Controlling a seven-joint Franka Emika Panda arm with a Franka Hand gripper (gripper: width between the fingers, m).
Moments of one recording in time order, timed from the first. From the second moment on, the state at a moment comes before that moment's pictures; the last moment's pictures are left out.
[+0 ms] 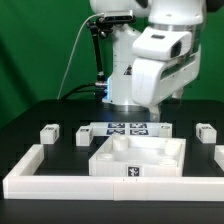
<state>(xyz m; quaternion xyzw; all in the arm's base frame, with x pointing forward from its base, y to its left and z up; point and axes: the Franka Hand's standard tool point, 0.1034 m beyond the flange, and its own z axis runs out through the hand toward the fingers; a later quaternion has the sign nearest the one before) 0.518 0.038 0.090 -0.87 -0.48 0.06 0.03</state>
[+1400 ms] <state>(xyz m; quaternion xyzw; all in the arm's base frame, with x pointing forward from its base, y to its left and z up) 0.483 0.010 0.051 -0.81 -0.58 0.04 0.03</state>
